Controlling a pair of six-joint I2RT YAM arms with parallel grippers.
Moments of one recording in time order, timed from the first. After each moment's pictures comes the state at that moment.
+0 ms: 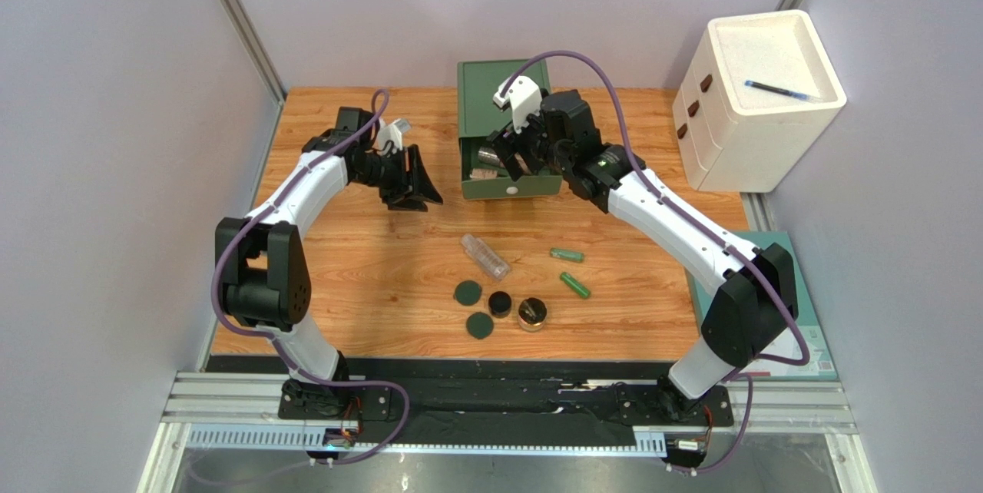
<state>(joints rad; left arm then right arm) -0.14 1.69 1.31 -0.70 0.71 -0.33 0.64 1.60 1.46 -0.27 0.02 -0.25</state>
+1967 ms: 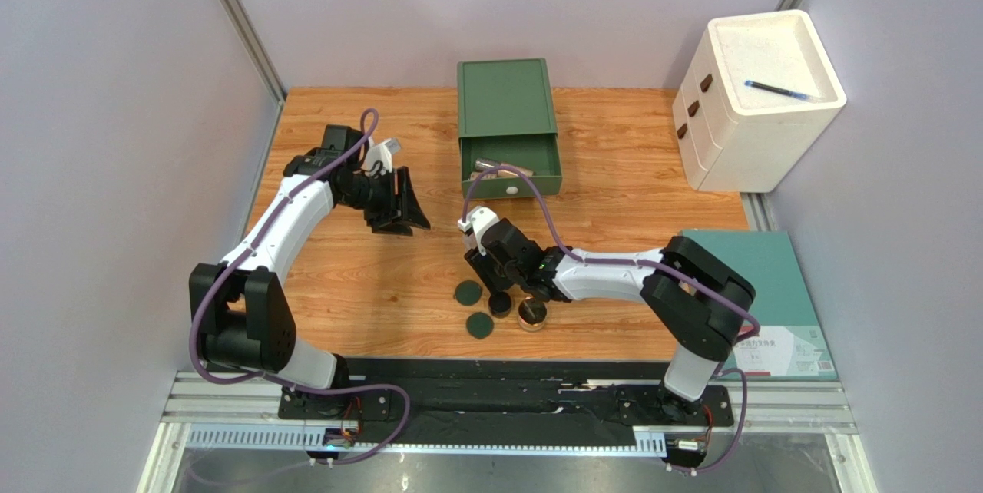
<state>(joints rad) -0.14 1.47 1.17 -0.83 0.62 -0.27 0.97 1.72 0.90 0.05 0.16 0.11</state>
